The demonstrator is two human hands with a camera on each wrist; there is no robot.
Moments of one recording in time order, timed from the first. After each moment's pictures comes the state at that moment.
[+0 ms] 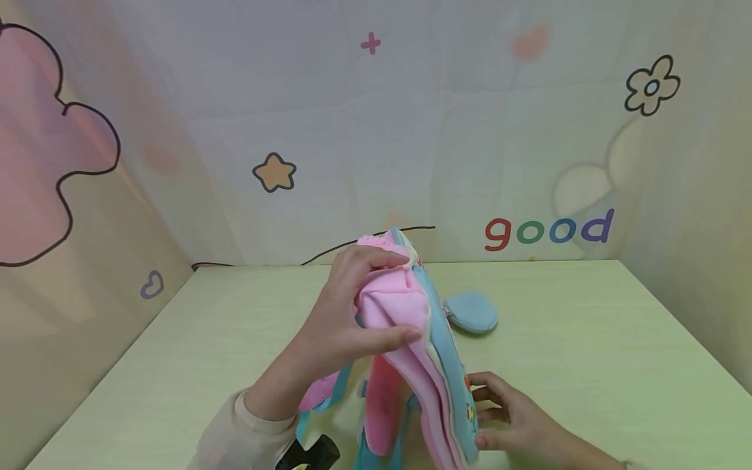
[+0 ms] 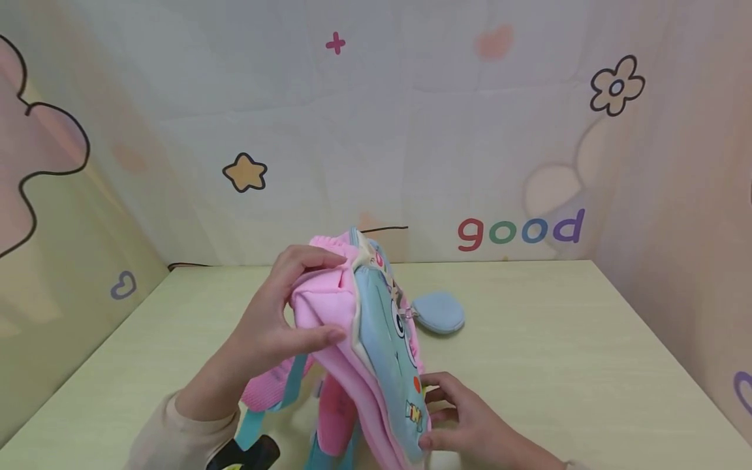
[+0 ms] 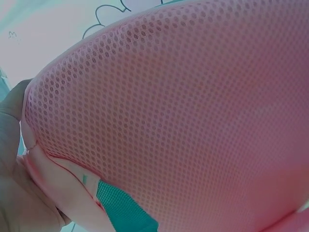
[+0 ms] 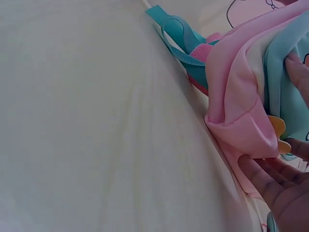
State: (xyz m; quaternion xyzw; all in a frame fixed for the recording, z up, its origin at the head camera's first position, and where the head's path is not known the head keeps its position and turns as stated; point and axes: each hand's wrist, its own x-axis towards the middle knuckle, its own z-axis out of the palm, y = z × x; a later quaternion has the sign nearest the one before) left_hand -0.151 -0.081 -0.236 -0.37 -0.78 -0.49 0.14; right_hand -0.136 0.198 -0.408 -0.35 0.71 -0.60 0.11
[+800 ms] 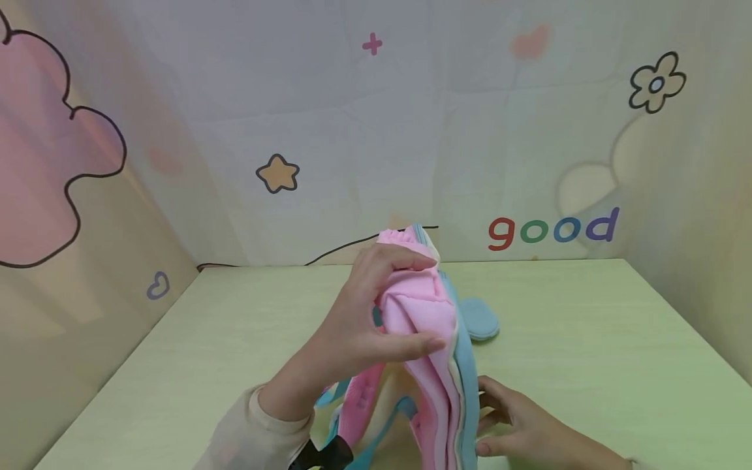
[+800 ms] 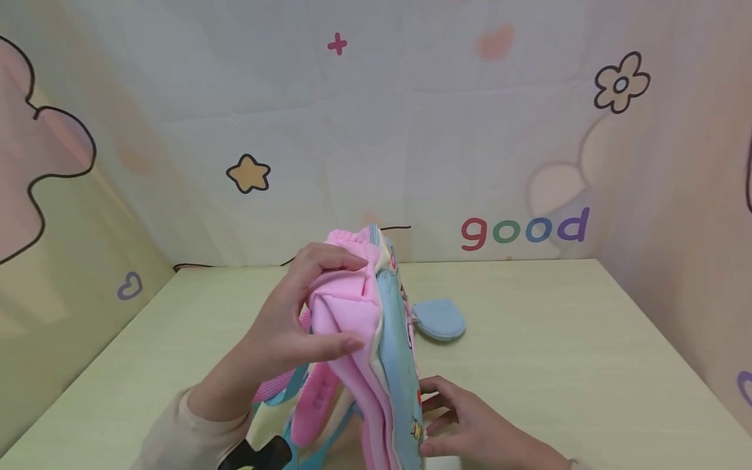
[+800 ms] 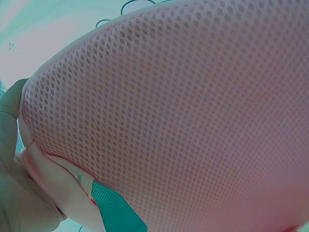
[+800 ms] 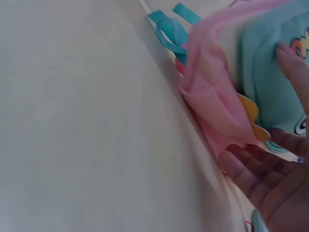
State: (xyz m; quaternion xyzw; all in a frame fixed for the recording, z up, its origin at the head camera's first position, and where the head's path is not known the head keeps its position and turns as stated) left_hand -0.141 -0.067 -0.226 -0.43 -0.75 -0.49 0.13; right_hand -0.137 0.198 -0.402 -0.36 0.72 -0.57 0.16
